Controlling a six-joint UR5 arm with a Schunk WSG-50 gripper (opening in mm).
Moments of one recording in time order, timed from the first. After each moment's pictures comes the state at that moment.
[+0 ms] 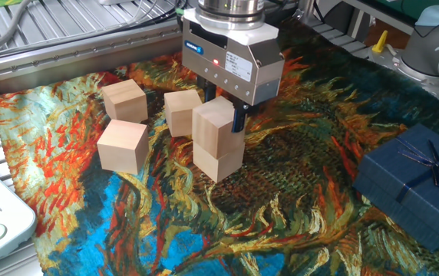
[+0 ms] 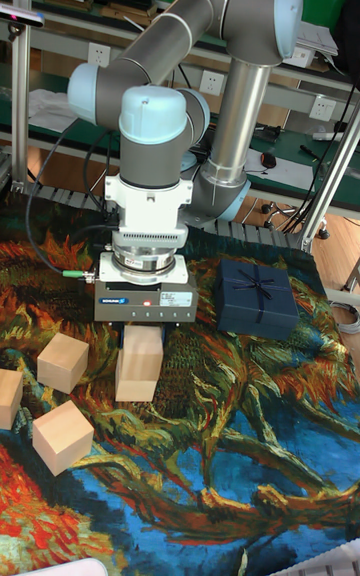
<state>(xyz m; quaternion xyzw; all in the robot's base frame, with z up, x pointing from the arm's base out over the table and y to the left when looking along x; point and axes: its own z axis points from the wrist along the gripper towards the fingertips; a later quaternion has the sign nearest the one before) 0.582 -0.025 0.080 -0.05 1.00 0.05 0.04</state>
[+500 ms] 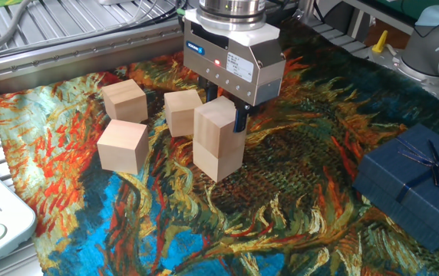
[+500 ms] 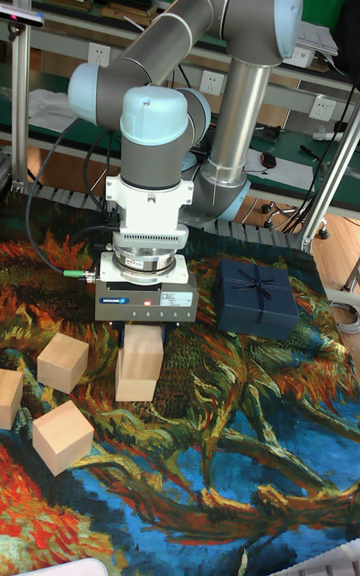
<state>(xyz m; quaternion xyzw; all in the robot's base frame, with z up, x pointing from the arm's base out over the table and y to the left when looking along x) 0.580 -0.026 0.080 -0.05 1.00 0.05 0.04</state>
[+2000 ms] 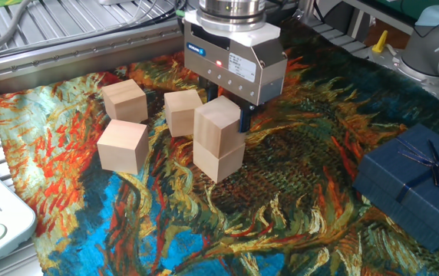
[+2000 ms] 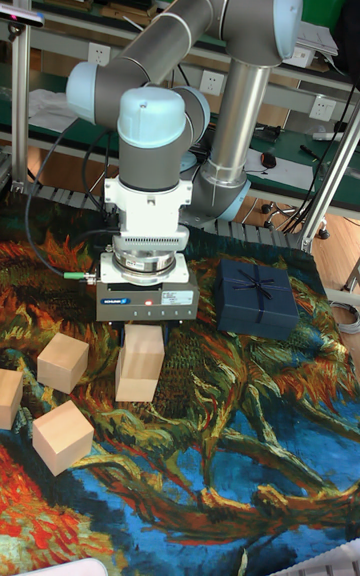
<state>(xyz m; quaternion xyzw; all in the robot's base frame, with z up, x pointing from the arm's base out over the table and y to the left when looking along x) 0.574 -0.021 0.080 -0.07 1.00 0.06 0.03</state>
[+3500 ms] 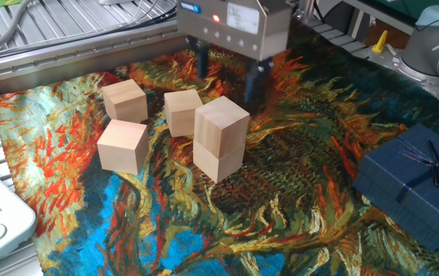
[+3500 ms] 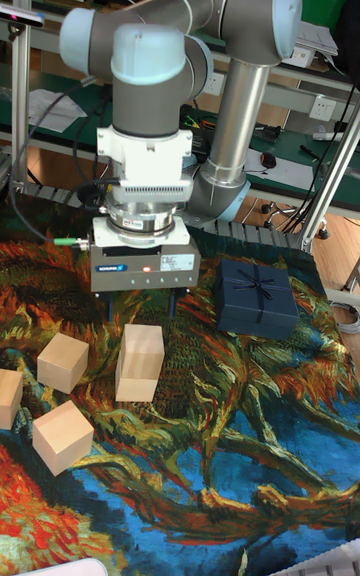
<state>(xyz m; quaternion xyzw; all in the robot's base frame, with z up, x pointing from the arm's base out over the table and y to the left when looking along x) 0.591 -0.042 0.149 -0.10 0.99 0.05 0.05</state>
